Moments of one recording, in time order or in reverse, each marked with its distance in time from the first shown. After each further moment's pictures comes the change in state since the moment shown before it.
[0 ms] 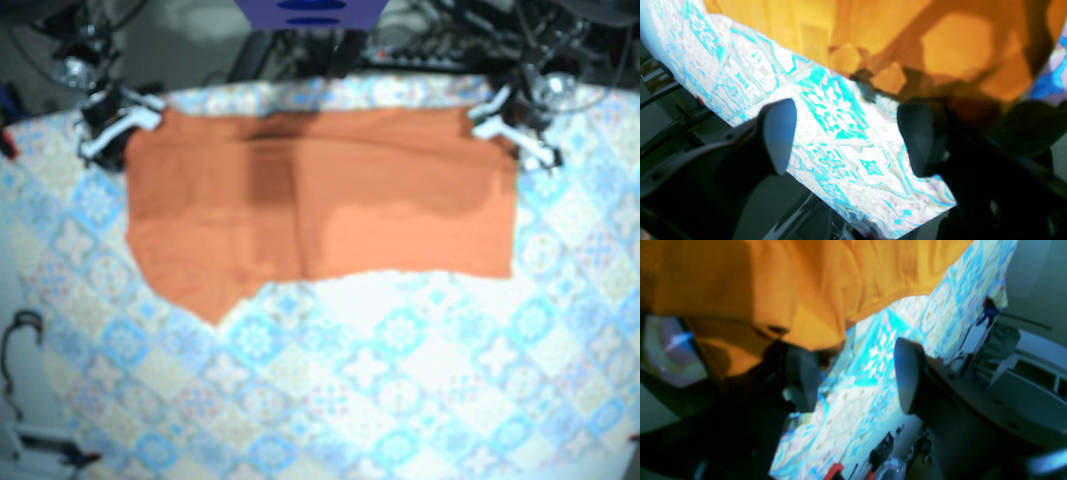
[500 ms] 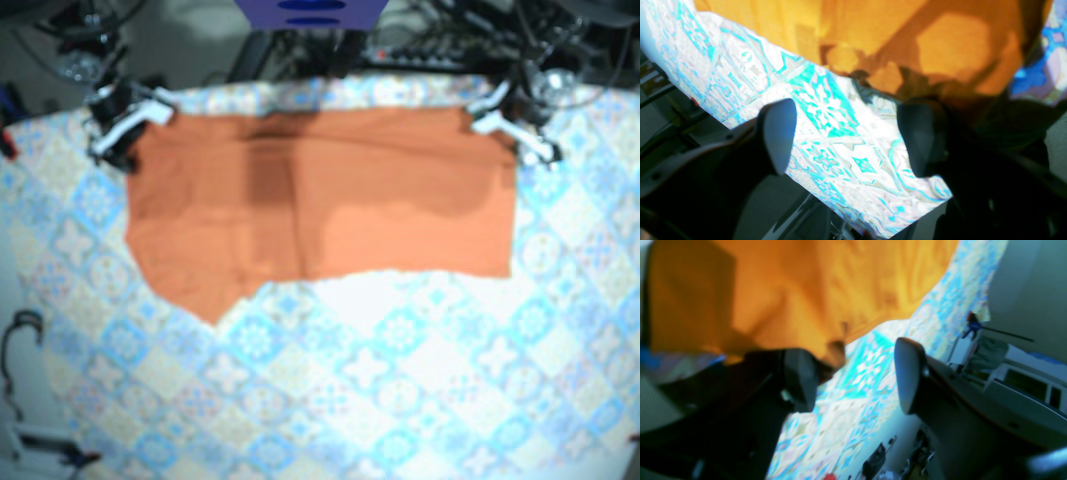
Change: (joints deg) left arm 0.3 0.1 0.0 0.0 0.1 -0.1 0.0; right arm -2.8 -1.5 -0.1 7.1 -0.3 0.8 1.3
